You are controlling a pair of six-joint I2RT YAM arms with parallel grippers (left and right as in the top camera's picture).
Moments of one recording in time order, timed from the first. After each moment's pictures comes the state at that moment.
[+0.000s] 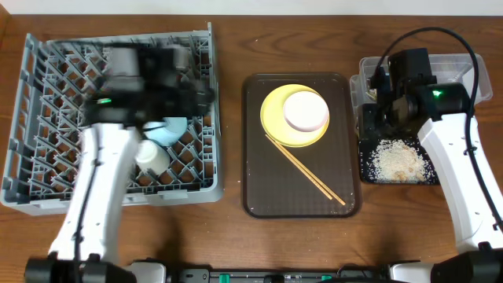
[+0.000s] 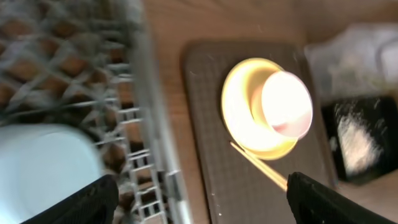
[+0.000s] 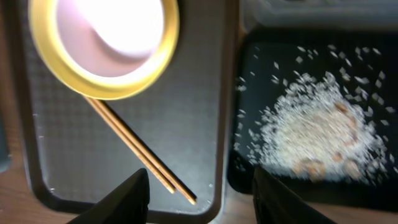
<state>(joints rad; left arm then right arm) -0.09 1.48 1.34 -0.81 0.41 -0.12 0.11 1.53 1.40 -1.17 -0.09 0.13</state>
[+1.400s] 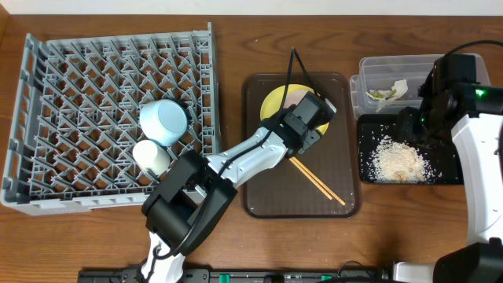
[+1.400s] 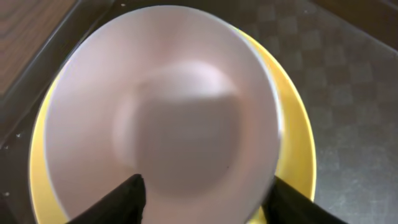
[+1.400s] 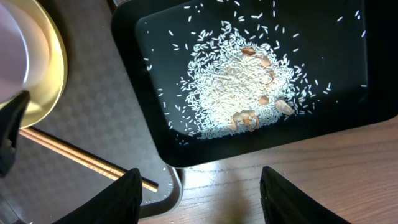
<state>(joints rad) -0.77 2.03 1.35 -0.27 -0.16 0.15 -0.11 1.53 1.40 -1.26 -0.01 0.22</state>
